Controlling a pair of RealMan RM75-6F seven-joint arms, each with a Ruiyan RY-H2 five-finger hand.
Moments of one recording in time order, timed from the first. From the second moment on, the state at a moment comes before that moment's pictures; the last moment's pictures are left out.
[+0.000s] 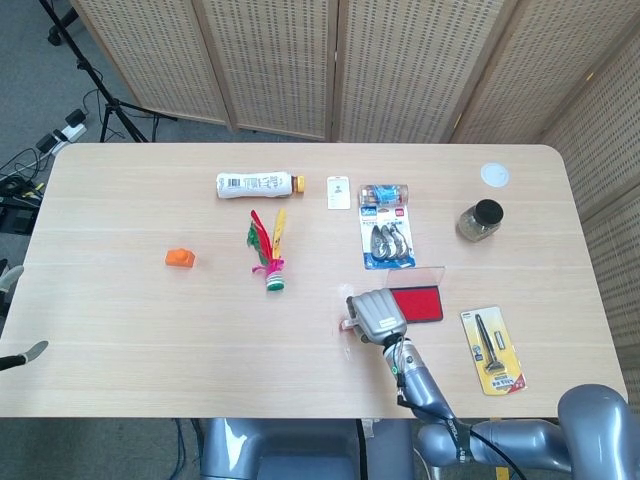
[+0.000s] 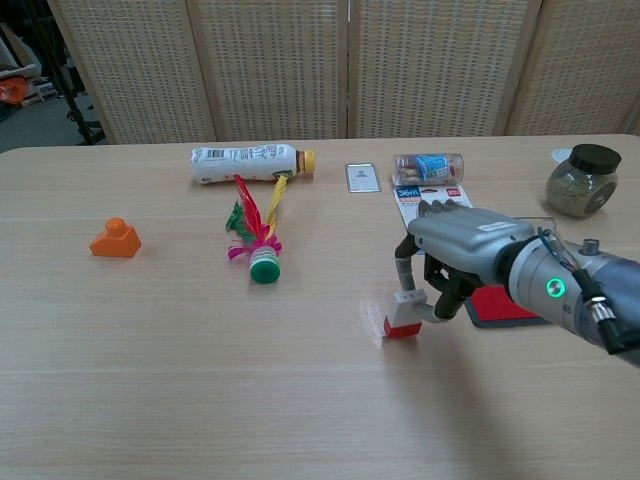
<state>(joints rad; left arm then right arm) -0.08 -1.01 -0.05 -1.60 1.49 1.49 -0.20 0.80 -1.70 0.11 -1.61 -0.78 1.11 -0.72</state>
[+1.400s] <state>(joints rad) -0.07 -1.01 -0.04 -1.60 1.52 1.50 -0.19 0.76 -1.59 0.07 -1.72 -0.86 1.09 -0.68</state>
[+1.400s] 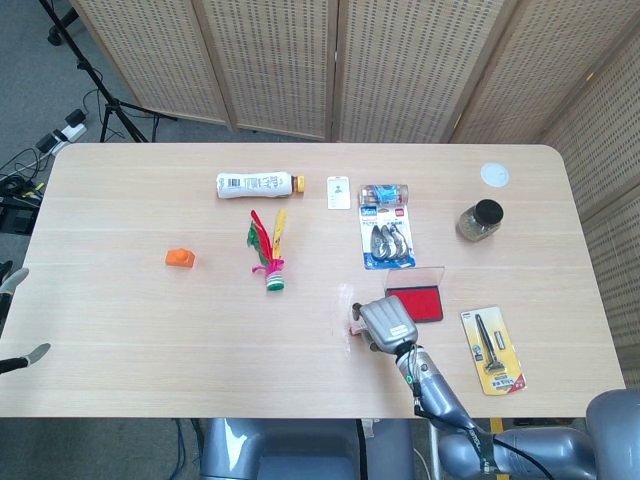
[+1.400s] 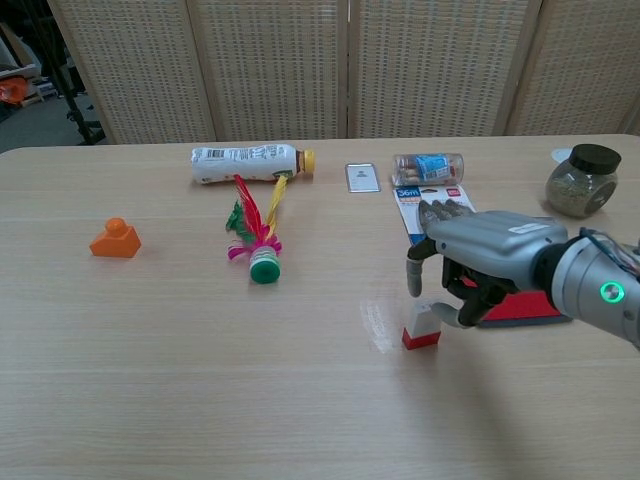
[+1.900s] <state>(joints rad) -0.07 -1.02 -0.04 -1.60 1.53 1.52 -0.19 0.62 -1.24 0.03 -1.89 -1.37 1.30 -0.45</state>
